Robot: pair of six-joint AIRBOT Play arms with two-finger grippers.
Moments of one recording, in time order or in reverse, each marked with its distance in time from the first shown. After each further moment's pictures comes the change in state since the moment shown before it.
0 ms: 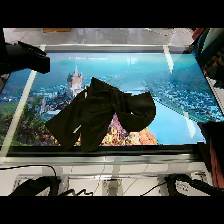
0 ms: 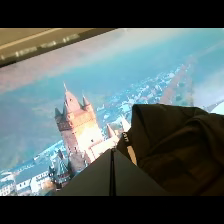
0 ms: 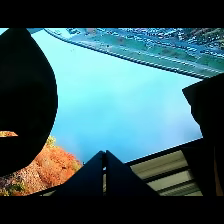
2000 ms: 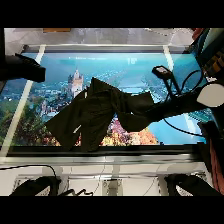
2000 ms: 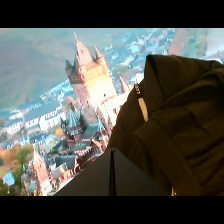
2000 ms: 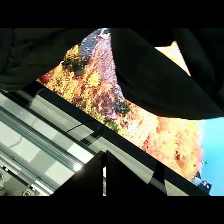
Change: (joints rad) left arm 0.043 0.006 -0.001 0.034 -0.192 -0.011; right arm 0.534 0.237 -0.638 0.367 -0.369 -0.261
